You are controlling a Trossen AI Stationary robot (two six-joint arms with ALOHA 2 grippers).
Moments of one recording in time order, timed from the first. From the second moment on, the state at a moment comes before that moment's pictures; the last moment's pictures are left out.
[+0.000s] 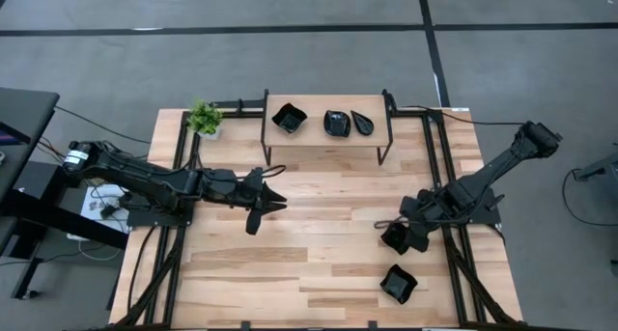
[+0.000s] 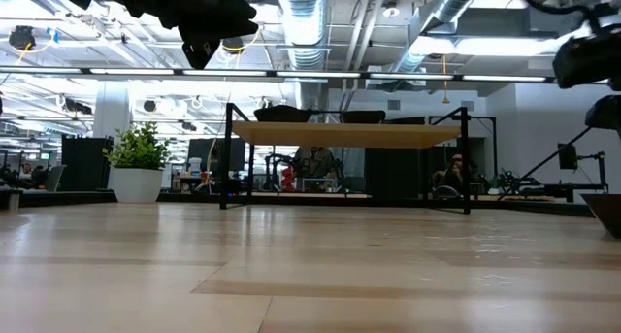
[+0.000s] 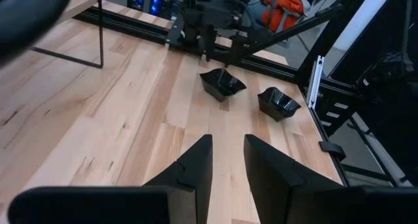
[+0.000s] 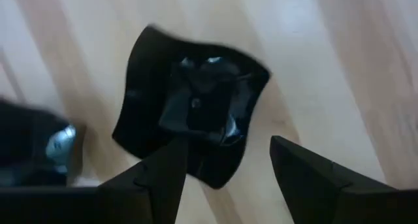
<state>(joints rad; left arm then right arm) -0.20 1.12 0.61 0.21 -0.11 -0.30 0.57 0.89 0.54 -0.89 0.12 1.00</state>
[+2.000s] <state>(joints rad) -0.20 1.12 0.61 0.21 -0.11 -0.29 0.69 0.90 0.40 -0.68 0.21 1.06</state>
